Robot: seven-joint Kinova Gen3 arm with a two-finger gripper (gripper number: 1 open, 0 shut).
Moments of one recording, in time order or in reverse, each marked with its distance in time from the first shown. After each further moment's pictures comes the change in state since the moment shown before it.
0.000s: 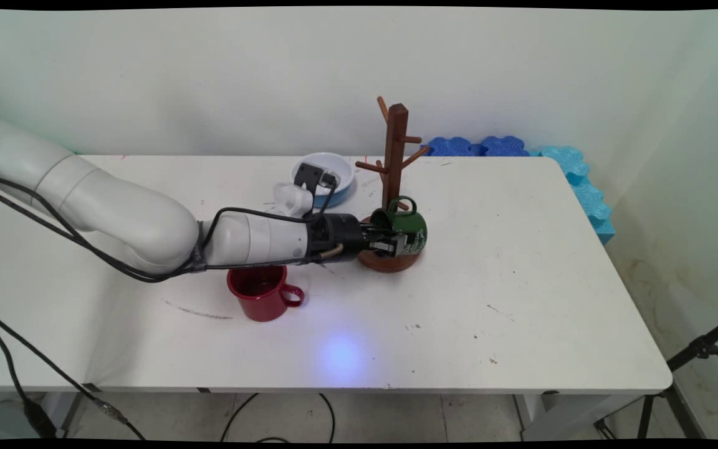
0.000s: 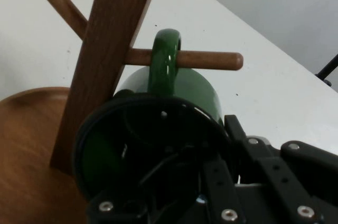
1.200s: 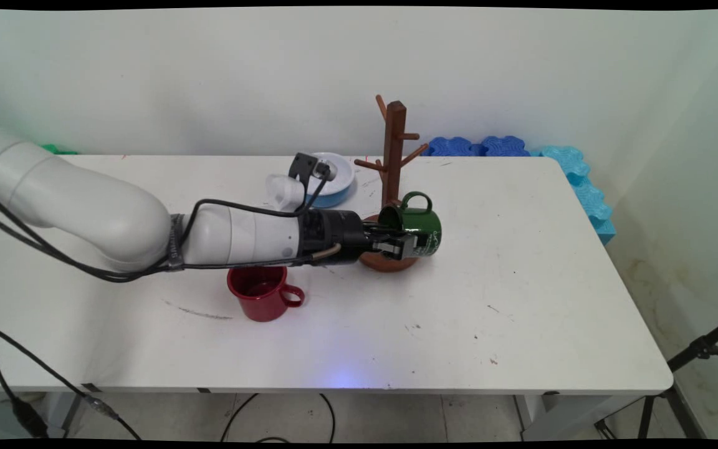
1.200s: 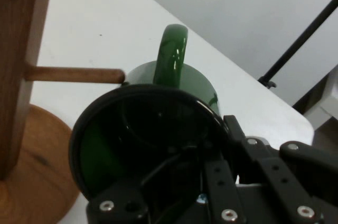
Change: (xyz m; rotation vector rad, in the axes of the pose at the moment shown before) arm 0.017 0.044 -0.035 -0.086 -0.001 -0.007
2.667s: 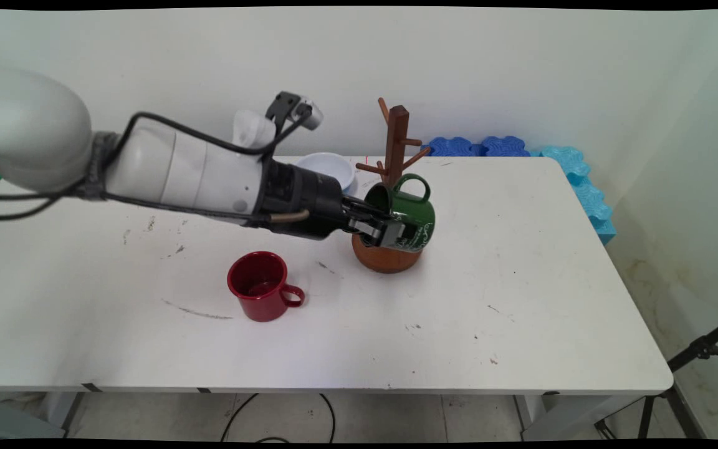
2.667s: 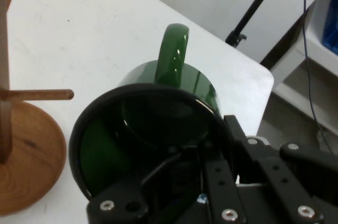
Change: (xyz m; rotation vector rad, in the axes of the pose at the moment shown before) arm 0.076 0.050 -0.069 -0.019 -0.171 0.106
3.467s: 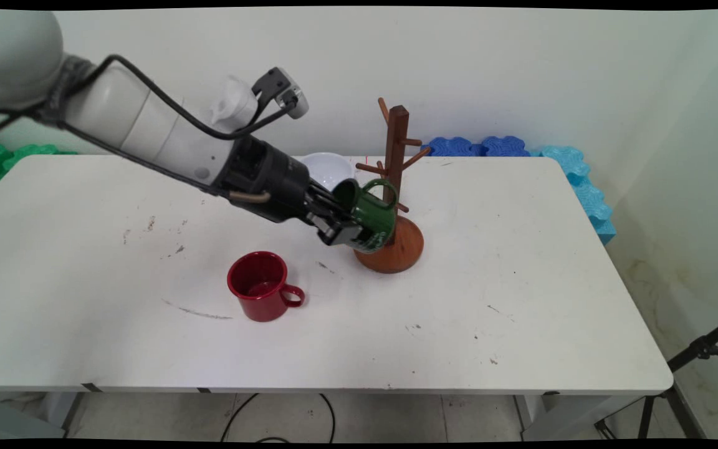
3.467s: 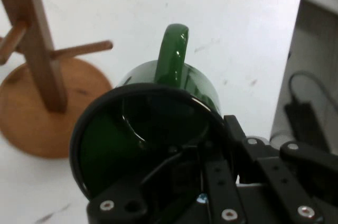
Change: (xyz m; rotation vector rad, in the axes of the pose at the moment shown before) arm 0.034 -0.016 -0.034 0.039 -0.228 0.198
